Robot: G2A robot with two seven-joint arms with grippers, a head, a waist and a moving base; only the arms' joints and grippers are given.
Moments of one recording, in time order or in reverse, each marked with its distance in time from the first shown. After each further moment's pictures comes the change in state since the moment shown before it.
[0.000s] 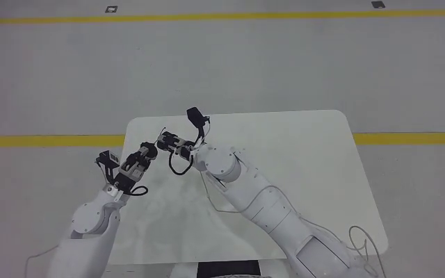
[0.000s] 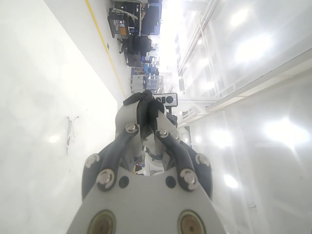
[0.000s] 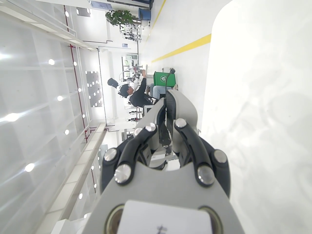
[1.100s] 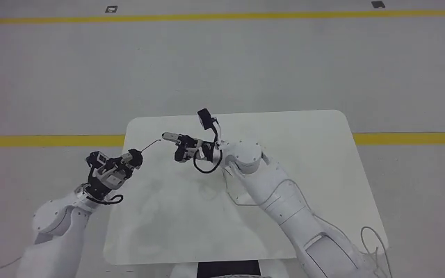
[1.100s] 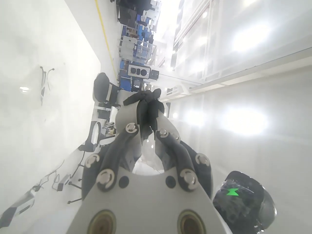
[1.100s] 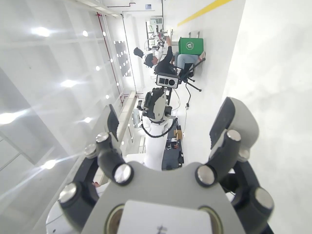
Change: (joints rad) left arm 0.028 0.045 -0.208 -0.001 -0.239 0.274 -0.447; right arm -0.003 0.055 0.165 0.071 0.162 -0.192 0.429
